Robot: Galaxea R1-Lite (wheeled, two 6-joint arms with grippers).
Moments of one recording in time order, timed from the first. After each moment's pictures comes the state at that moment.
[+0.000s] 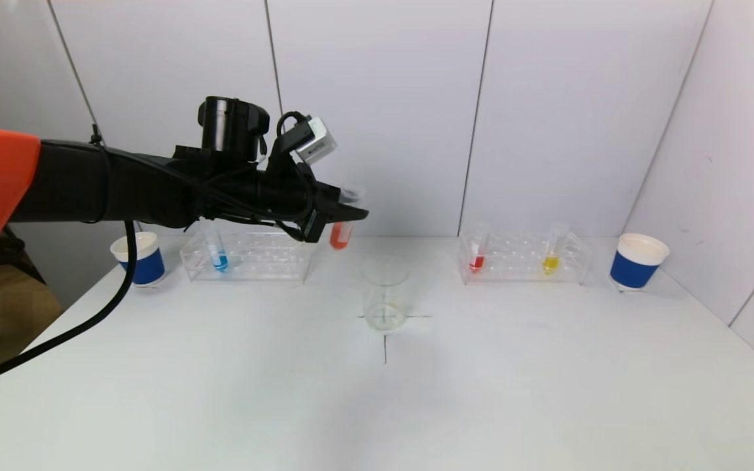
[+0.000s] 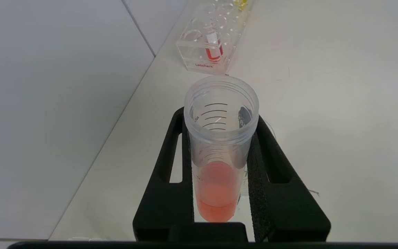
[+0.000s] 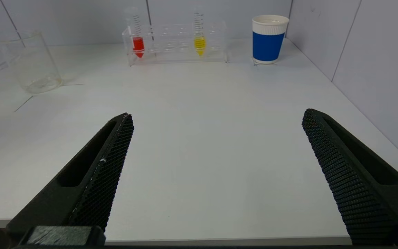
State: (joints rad) left arm -0.35 2.02 -1.57 -0.07 -0.73 0.57; right arm 0.00 0.00 0.00 -0.01 -0.02 0.05
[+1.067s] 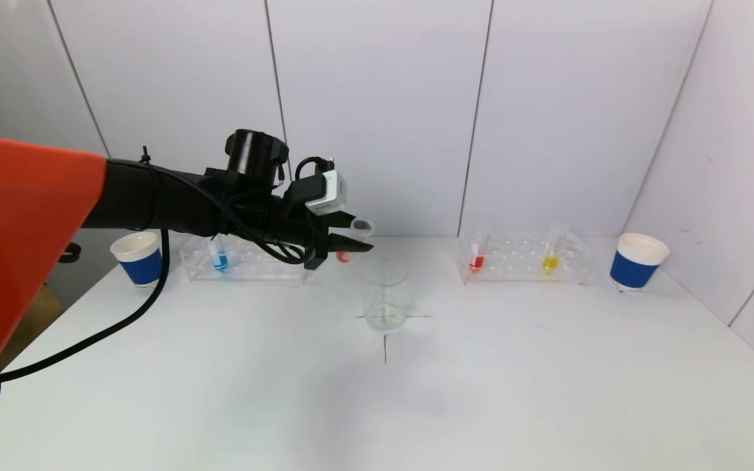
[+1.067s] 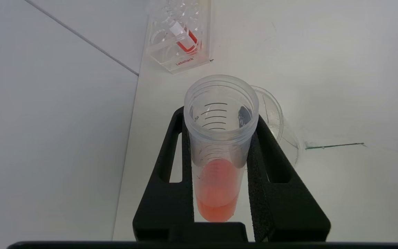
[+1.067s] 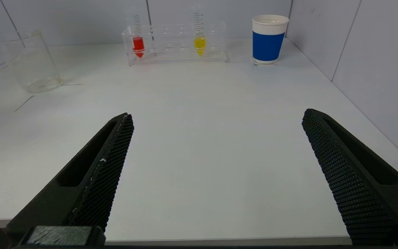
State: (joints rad) left arm -0.34 2.13 -1.63 0.03 -0.86 1.05; right arm 0.00 0.00 0.00 -0.01 -0.02 0.05
